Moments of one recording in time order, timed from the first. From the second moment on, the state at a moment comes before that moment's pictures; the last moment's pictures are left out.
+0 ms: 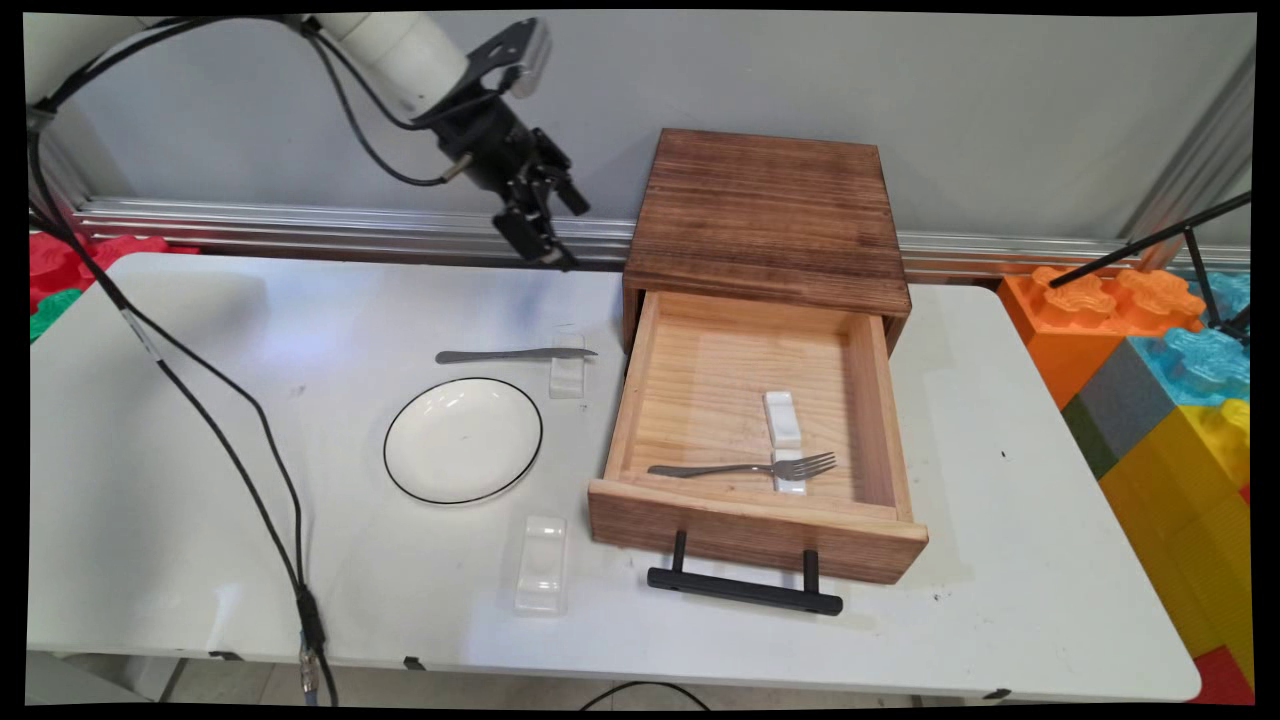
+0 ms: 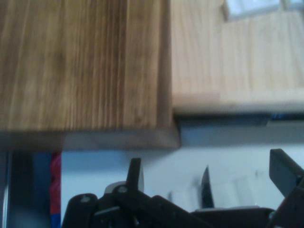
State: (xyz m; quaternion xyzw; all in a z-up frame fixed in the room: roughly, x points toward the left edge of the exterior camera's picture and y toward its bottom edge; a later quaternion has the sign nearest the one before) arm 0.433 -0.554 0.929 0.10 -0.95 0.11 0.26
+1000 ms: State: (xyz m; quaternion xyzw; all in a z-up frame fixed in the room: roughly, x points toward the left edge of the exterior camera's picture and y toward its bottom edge) arm 0.522 -0.569 0.861 0.12 -0.96 0.04 0.23
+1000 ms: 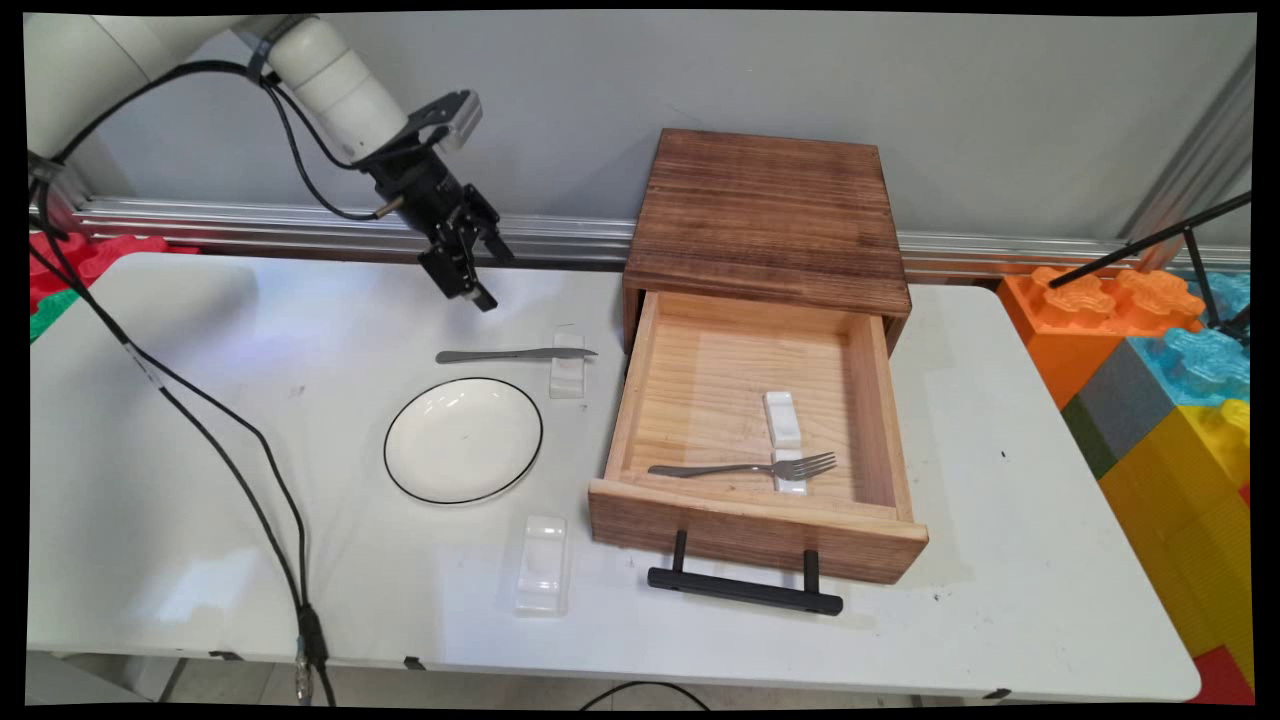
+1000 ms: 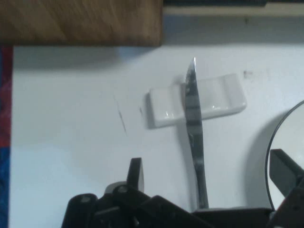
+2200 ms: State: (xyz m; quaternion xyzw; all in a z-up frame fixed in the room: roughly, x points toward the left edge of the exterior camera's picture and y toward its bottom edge) arm 0.510 -0.588 0.790 0.12 -0.98 0.01 0.18
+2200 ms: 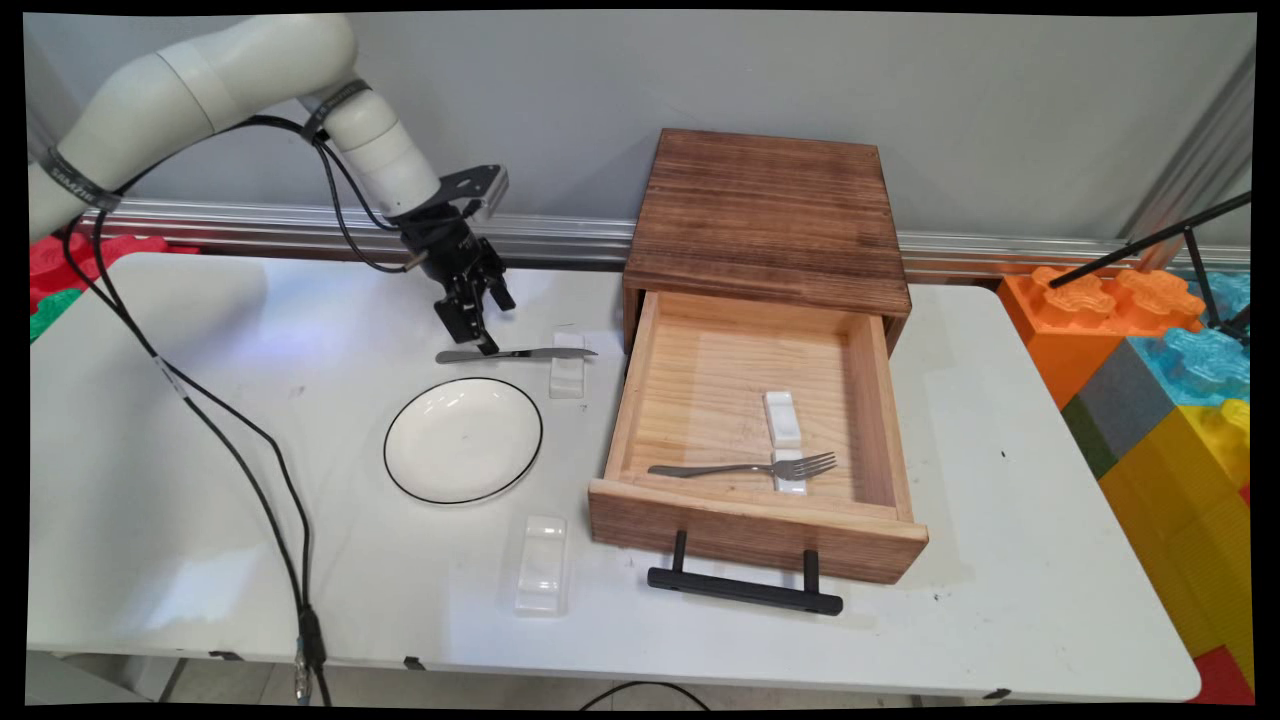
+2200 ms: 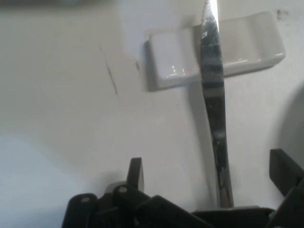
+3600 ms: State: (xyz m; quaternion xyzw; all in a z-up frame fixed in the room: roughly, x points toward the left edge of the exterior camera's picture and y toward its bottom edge) arm 0.492 -0.584 0.763 0.10 -0.98 0.02 0.17
